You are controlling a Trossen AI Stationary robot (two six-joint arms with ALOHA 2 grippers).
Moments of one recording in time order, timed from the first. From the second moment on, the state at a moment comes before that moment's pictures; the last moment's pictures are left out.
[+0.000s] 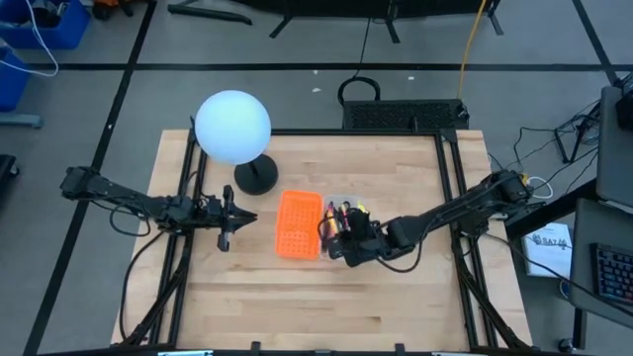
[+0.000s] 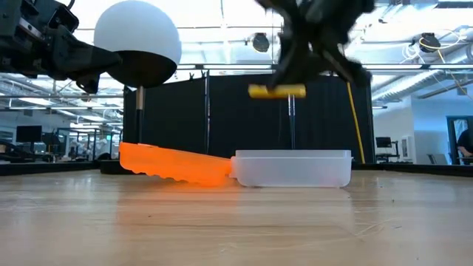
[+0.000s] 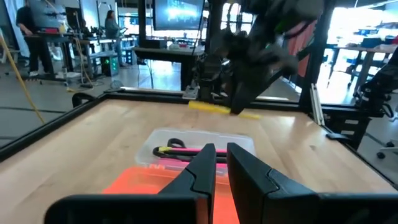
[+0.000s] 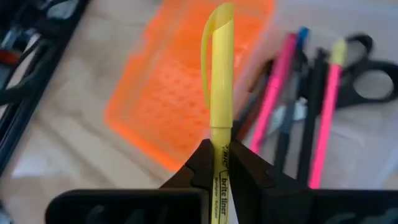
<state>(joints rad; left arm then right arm) -0.26 0.47 0.01 0.48 -0.26 -0.07 0.35 1.68 1.17 -0.48 0.52 1.41</state>
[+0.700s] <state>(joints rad) -0.26 0.47 0.01 0.53 -0.26 -0.03 0.20 1.68 0.80 -0.10 0.42 1.43</state>
